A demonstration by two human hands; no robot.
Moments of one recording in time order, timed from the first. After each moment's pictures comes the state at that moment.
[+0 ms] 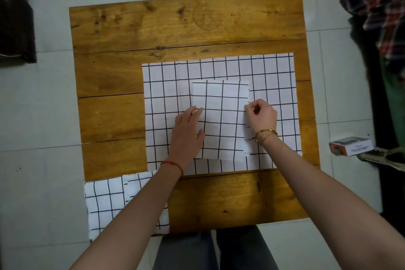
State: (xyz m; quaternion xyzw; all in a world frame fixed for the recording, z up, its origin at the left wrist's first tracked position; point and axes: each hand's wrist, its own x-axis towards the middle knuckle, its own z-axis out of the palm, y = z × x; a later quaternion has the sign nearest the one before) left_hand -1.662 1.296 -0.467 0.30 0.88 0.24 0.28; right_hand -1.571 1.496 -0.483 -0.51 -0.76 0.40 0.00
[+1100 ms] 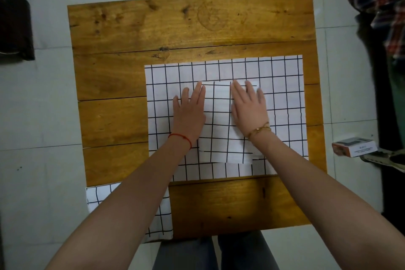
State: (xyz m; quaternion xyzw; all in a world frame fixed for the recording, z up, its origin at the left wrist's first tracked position) left_hand -1.719 1.337 -0.488 0.39 0.89 -0.03 0.23; right_hand -1.615 1.488 -0.491 -0.21 -0.96 0.07 -0.19
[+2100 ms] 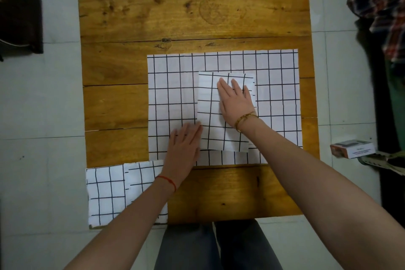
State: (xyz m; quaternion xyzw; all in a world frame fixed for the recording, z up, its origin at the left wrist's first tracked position) left_hand -1.617 1.238 -0.488 0.44 0.87 0.01 0.22; right_hand -1.616 1.465 -0.482 -0.16 -0.95 0.11 -0.26
